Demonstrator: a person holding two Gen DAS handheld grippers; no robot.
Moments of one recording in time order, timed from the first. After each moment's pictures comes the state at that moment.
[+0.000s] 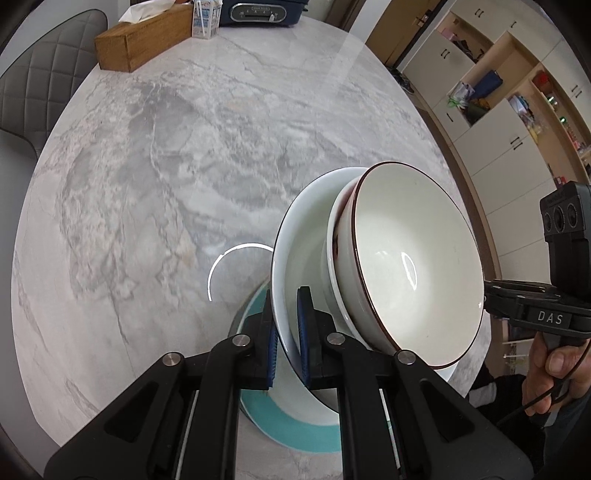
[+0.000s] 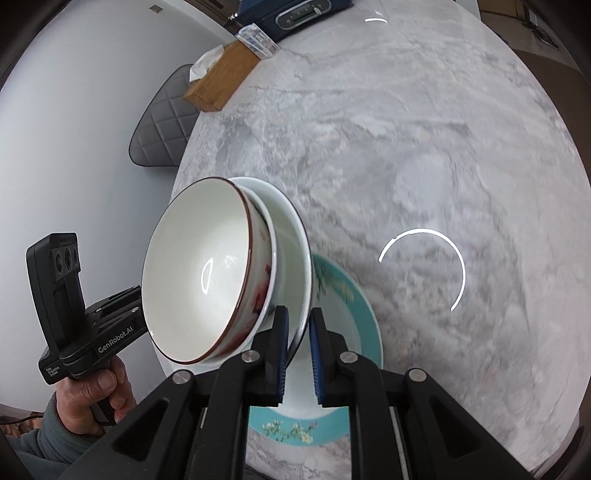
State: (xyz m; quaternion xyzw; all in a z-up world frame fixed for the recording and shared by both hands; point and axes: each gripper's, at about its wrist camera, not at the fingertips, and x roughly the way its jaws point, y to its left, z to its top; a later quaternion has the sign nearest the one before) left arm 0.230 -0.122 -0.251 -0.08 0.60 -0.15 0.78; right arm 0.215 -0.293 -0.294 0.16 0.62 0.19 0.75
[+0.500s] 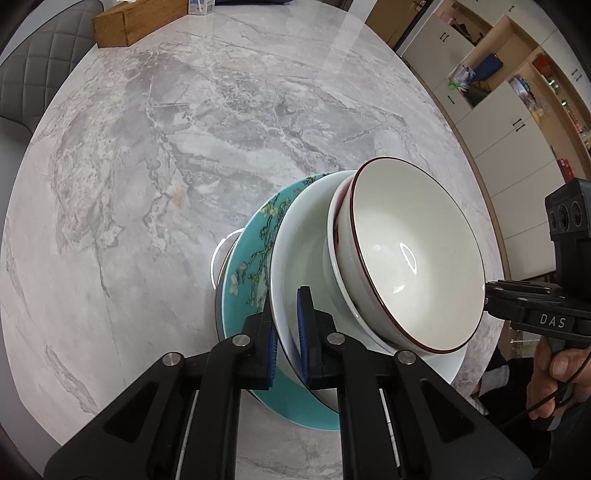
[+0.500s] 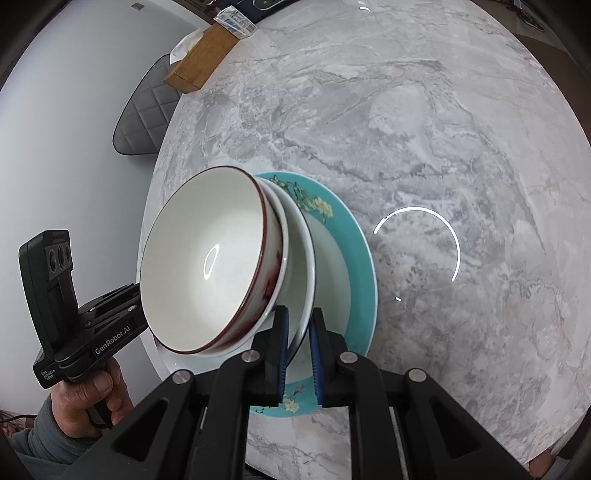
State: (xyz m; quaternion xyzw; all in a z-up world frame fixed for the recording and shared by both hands) left arm 0.192 -0.129 -0.287 -0.06 0.62 -0.15 0.77; right arm 0.167 -0.295 -0.328 0.17 0.63 0.17 0.74
